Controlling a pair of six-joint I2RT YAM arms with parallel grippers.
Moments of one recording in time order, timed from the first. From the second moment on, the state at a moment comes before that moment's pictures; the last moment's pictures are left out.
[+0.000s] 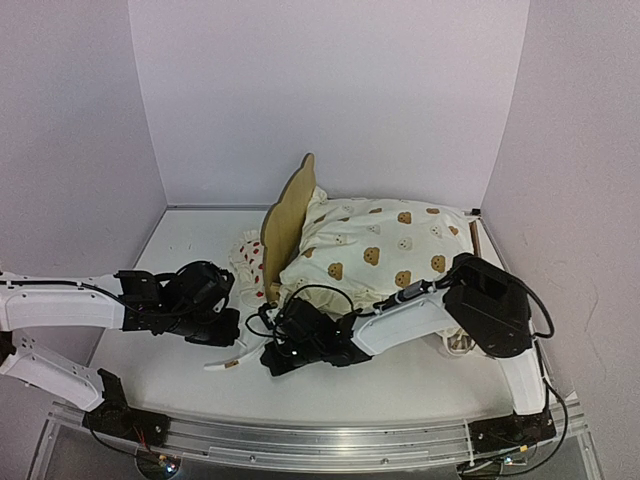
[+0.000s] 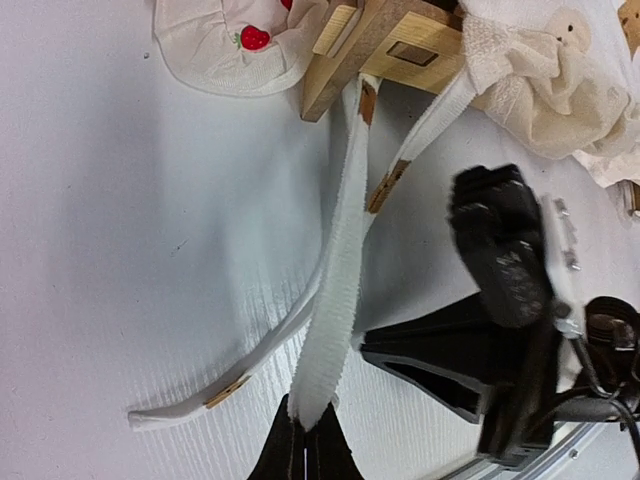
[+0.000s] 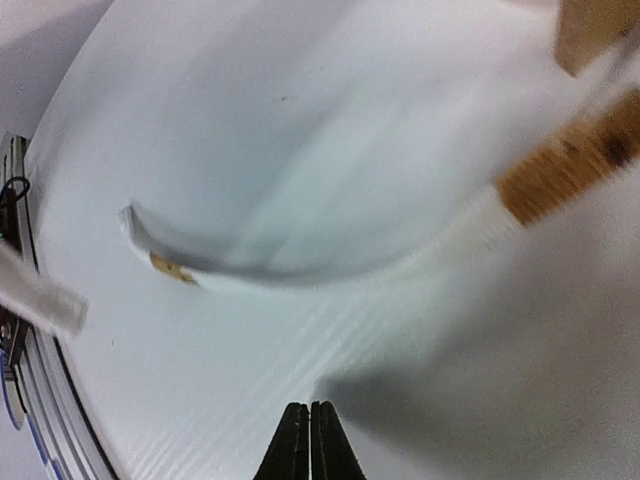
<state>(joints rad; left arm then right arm) -1.00 1.22 0.74 -0.52 -0.15 -0.81 1.19 2.18 1.31 0.10 -0.06 0.62</state>
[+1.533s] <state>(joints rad) -1.11 1.28 0.71 -0.55 -0.15 -0.96 1.10 1.92 1.29 -0.05 0.02 0.60</state>
